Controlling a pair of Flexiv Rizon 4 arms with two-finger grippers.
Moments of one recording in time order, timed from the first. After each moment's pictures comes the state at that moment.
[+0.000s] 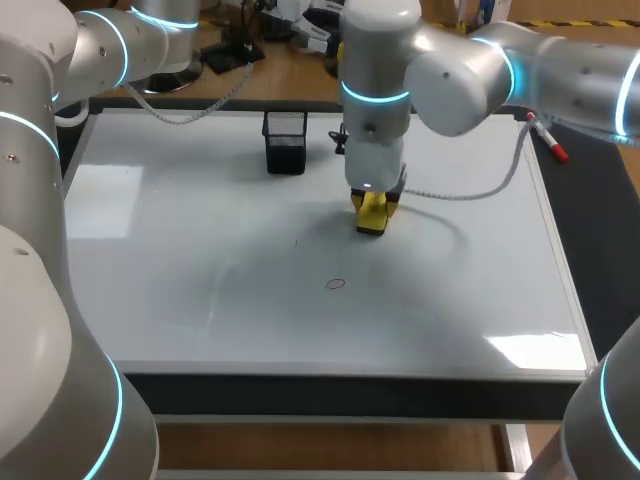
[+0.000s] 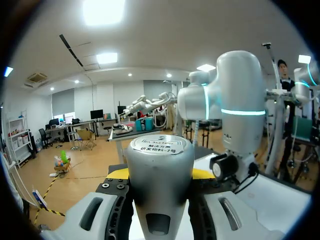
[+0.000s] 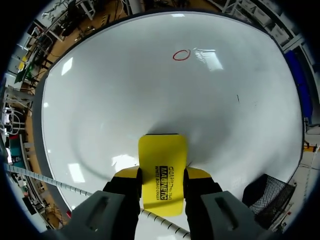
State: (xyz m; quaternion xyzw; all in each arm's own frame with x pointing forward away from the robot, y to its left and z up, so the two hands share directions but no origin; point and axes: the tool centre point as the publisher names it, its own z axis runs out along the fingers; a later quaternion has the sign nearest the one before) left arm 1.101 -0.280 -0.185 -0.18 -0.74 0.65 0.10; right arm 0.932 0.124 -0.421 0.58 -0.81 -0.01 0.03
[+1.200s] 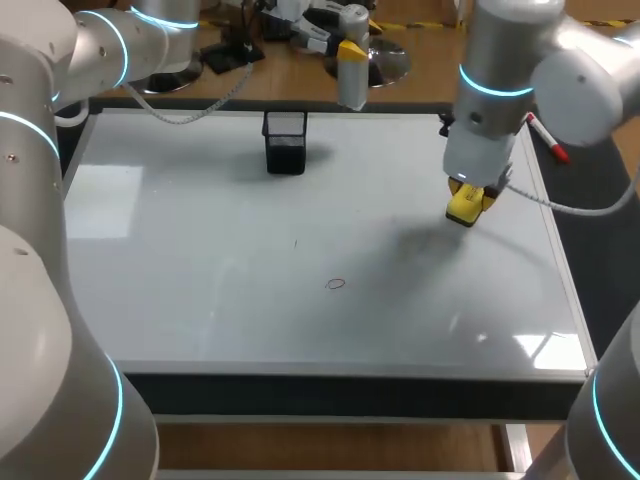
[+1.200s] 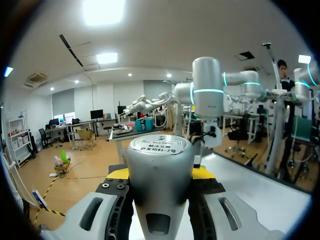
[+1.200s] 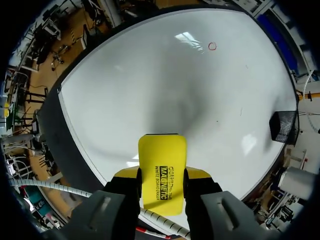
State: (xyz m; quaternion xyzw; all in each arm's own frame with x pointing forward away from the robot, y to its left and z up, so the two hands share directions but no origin) left arm 1.101 -0.280 -0.185 -0.18 -0.74 0.65 0.10; right arm 0.904 -0.030 -0.370 0.45 -0.89 0.01 -0.02
